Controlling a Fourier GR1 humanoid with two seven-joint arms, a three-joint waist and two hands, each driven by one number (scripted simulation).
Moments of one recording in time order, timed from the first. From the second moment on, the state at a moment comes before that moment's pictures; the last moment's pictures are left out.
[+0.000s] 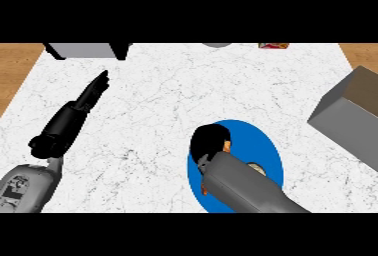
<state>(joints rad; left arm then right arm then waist) -0.26 0.43 -0.18 -1.50 0.06 -0.03 -0.08 -0.74 -0.02 0.89 -0.92 0.72 0.36 1.11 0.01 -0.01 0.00</state>
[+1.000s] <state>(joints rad) -0.19 0.43 -0.16 -1.55 0.05 -0.03 -0.07 -0.47 -0.62 0.72 -1.80 0.72 -0.10 0.38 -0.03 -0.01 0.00</state>
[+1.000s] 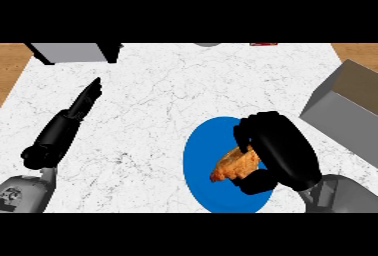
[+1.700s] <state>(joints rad) -0.20 0.41 -0.14 -1.55 0.03 -0.06 -0.07 -0.36 -0.76 0.14 -1.73 0.43 -0.17 0.38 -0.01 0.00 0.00</state>
